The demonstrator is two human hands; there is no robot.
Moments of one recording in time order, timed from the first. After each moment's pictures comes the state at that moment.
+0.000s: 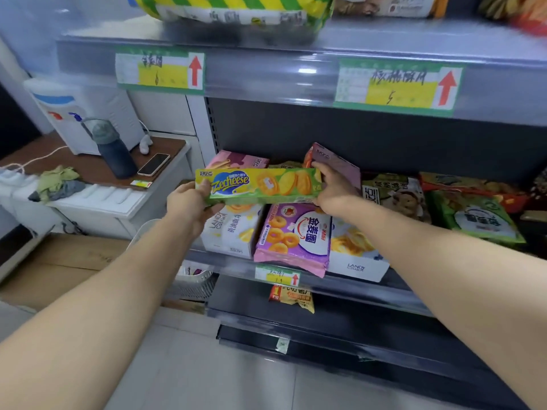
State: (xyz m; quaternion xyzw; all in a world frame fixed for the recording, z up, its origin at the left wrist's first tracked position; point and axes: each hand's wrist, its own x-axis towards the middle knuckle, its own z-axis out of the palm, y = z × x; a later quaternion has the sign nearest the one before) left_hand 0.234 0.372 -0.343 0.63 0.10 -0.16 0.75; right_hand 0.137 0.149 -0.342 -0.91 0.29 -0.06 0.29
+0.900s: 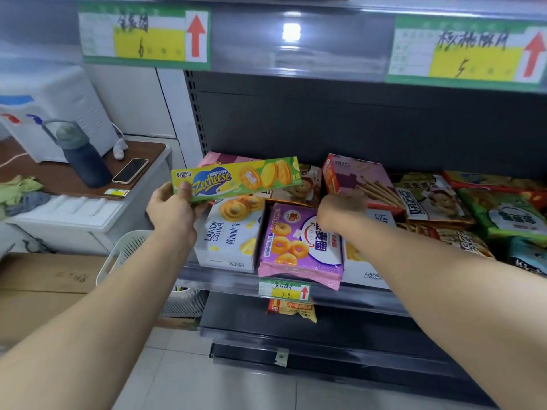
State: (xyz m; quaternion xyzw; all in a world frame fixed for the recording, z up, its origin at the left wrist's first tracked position) left_hand 0.267 0.369 -0.370 0.55 0.12 -0.08 0.82; right_hand 0.162 0.158 -0.385 -0.91 0.39 0.15 -0.04
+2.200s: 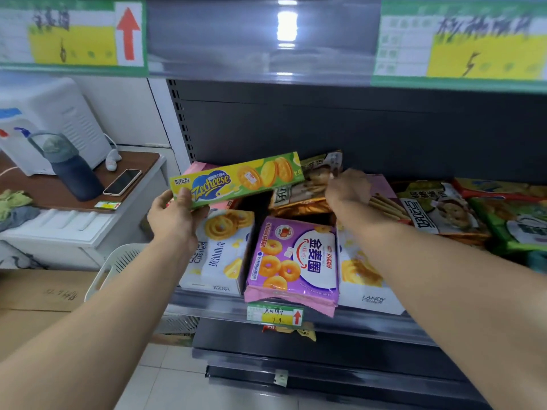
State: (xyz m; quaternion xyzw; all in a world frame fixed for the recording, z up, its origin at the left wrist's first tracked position) left_hand 0.285 0.331 -0.383 0.55 0.13 -0.07 0.82; right_hand 0.201 0.094 -0.379 -0.81 0.52 -0.18 0.22
